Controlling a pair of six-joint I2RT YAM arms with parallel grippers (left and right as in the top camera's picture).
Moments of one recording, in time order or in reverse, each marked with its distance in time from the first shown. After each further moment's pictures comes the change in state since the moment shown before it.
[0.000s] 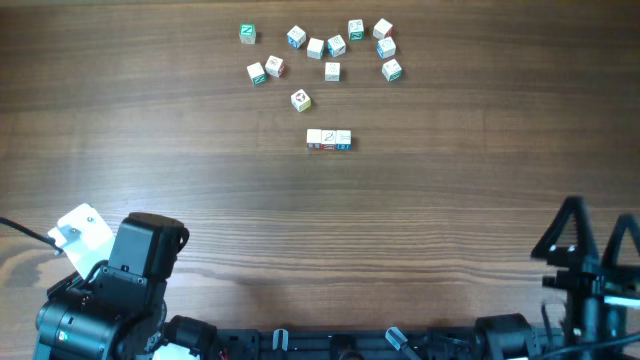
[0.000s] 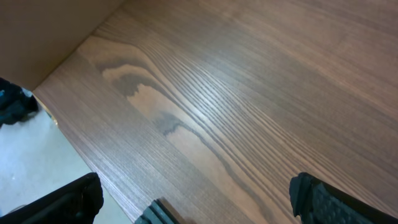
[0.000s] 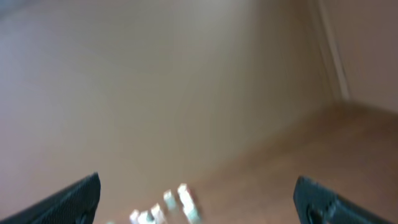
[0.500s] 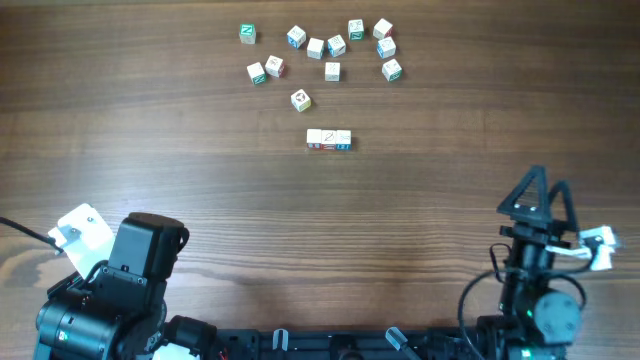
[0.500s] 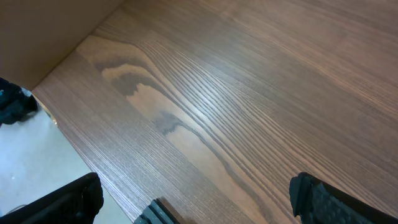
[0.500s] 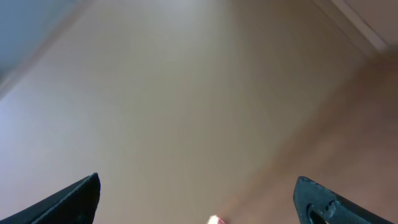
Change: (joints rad) left arm 0.000 0.000 0.000 0.000 0.003 0.000; right arm -0.086 -0.084 -0.722 0.726 -0.018 0.305
